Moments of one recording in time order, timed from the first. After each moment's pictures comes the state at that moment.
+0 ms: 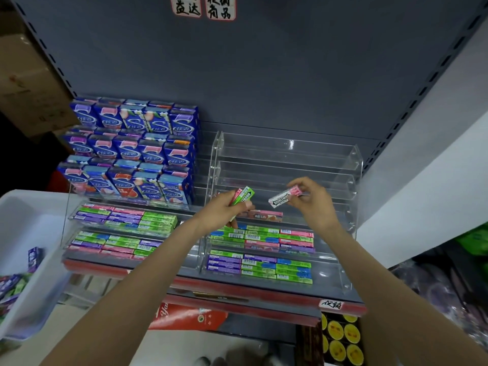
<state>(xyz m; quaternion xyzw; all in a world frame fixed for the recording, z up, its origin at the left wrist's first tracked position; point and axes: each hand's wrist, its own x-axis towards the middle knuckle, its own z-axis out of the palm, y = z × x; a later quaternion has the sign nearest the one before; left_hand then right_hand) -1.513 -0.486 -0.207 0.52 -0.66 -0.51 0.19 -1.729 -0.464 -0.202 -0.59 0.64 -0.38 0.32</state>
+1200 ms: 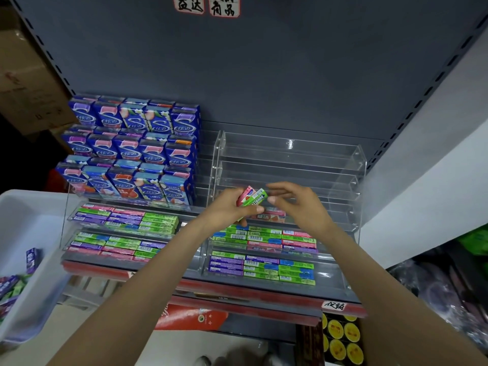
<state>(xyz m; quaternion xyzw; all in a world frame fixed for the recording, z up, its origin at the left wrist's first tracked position) -1.521 -0.484 -0.194 0.50 -0.65 -0.53 0.21 -1.705 -0.462 -0.192 -0.66 0.58 -0.33 0.35</state>
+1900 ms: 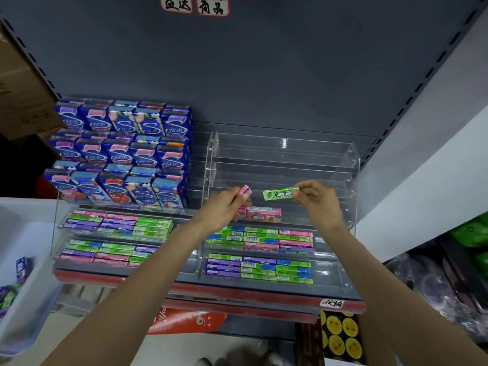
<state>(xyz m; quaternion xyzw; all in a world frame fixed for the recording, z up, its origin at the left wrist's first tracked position) -1.517 -0.496 -0.208 0.52 -0.74 -0.39 0.17 -1.732 -0.463 -0.205 -0.49 0.65 -0.46 0.36</state>
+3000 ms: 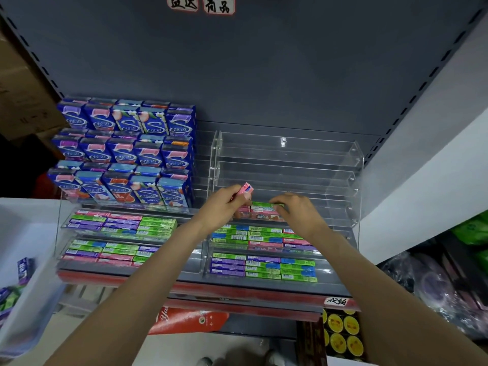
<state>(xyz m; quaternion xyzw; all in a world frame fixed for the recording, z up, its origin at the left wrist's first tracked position) -1.510 -0.492 -0.201 0.51 -0.70 -0.45 0.20 -1.705 -0.469 -0.220 -0.73 0.64 -0.13 0.20</state>
